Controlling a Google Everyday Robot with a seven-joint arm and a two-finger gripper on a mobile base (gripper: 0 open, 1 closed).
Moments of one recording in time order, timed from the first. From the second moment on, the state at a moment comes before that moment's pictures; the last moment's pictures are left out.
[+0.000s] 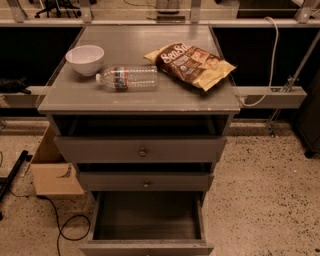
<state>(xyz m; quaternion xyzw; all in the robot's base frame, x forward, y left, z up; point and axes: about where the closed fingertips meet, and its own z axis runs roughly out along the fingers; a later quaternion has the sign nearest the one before) 0.293 -0.074 0.319 -0.32 0.83 0.38 0.26</state>
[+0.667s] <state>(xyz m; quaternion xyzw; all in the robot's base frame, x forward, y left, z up) 0.301 -0.069 0.314 -0.32 0.83 0.34 0.30</state>
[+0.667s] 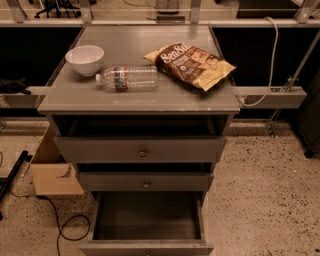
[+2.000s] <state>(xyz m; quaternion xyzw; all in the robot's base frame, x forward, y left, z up) 0.347 -0.040 0.300 -0.29 0.84 0.32 0.33</state>
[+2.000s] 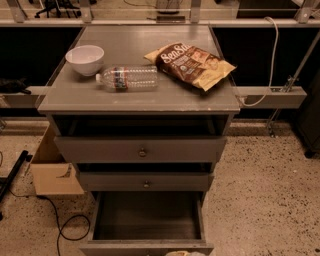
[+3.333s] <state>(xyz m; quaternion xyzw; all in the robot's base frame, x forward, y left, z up) 0.364 -0.039 0.290 -0.39 0.80 0.25 0.38</state>
